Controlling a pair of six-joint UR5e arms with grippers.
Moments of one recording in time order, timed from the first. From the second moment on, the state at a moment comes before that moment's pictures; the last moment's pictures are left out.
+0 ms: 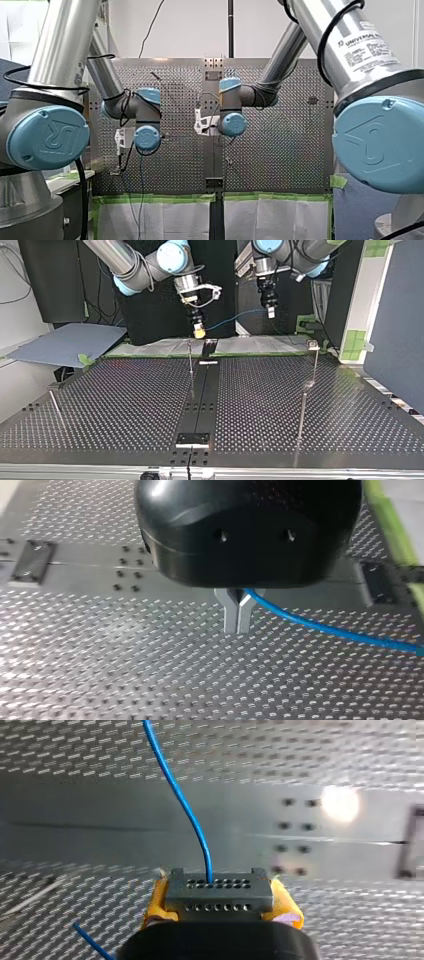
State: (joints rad) left arm -0.47 -1.80 -2.35 -2.17 -2.22 -1.61; right arm 2.38 -1.09 1.80 -0.69 1.76 1.53
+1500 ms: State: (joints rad) left arm -0.35 -1.39 -1.91 -2.62 -2.20 -1.66; right arm 2.37 -1.14 1.40 -0.50 1.60 1.62
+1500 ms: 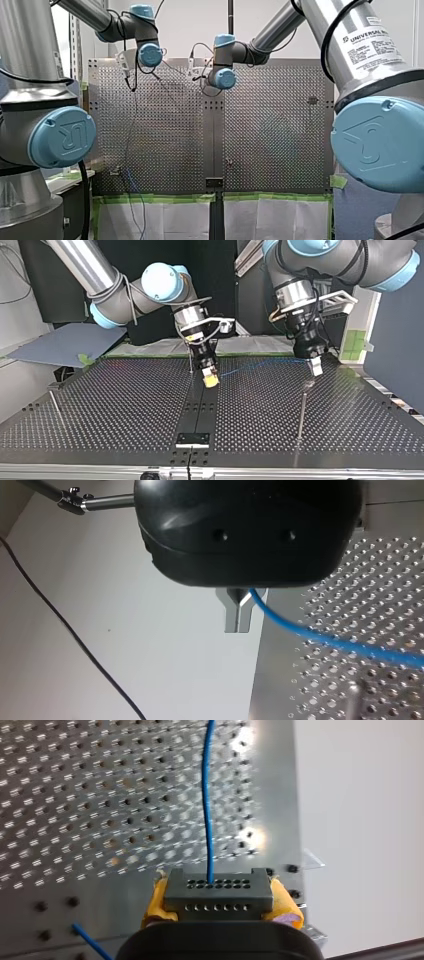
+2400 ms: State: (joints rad) left arm -0.12 -1.51 -1.73 -2.76 -1.97 -1.68; right arm 2.36 -1.13 1.19 -0.46 1.52 1.69
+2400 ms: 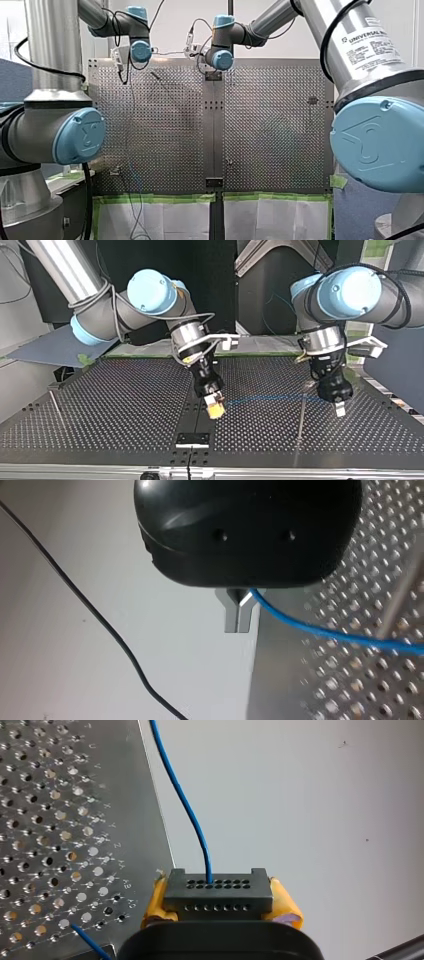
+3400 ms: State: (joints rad) left arm 0.07 -1.69 -1.69 -2.76 -1.67 -1.74; right arm 2.34 -1.00 1.12 -0.45 1.50 1.68
